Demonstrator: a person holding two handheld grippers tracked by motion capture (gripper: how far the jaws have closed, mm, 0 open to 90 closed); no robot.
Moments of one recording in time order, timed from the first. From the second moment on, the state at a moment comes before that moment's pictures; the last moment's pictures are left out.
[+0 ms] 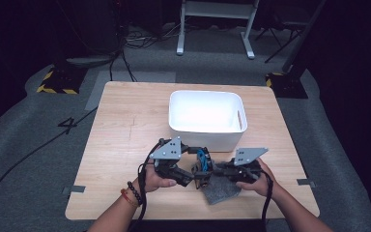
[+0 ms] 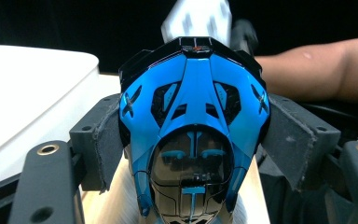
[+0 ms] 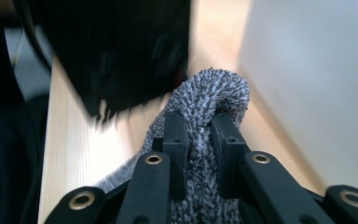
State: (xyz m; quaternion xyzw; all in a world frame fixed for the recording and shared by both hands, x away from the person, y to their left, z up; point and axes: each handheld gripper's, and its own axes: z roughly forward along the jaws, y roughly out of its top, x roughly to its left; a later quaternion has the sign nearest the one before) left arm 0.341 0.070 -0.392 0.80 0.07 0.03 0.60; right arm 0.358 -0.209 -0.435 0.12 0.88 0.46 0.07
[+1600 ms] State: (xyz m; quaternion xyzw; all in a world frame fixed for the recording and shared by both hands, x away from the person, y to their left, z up) left arm 0.369 0.121 -0.425 0.86 0.22 0.06 0.45; right arm 0.407 -0.303 -0.458 0.22 0.91 0.35 0.07
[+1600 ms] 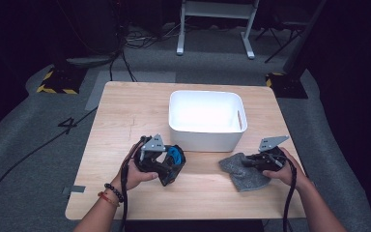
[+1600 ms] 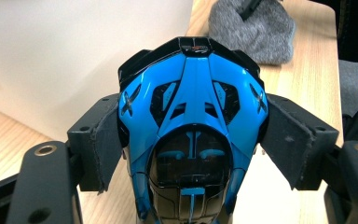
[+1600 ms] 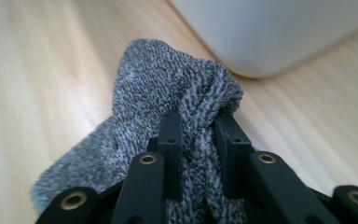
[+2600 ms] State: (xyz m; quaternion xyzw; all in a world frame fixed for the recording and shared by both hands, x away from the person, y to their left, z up) left arm 0.393 0.058 -0.466 0.93 0.24 0.00 0.28; right arm 0.417 -0.310 -0.458 0.27 0.89 0.35 0.12
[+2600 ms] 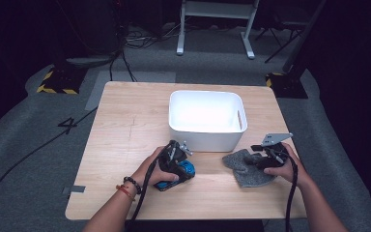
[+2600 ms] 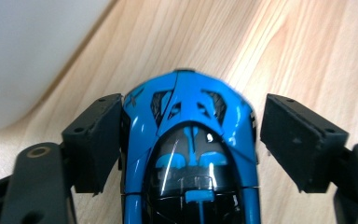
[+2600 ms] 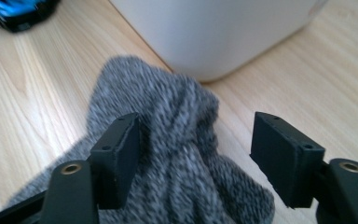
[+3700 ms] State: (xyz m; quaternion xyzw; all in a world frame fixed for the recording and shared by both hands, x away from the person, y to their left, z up) left arm 0.395 0.155 -0.386 0.80 0.31 0.21 0.47; right arm 0.415 -0.299 -0.364 0.28 0.80 0.48 0.23
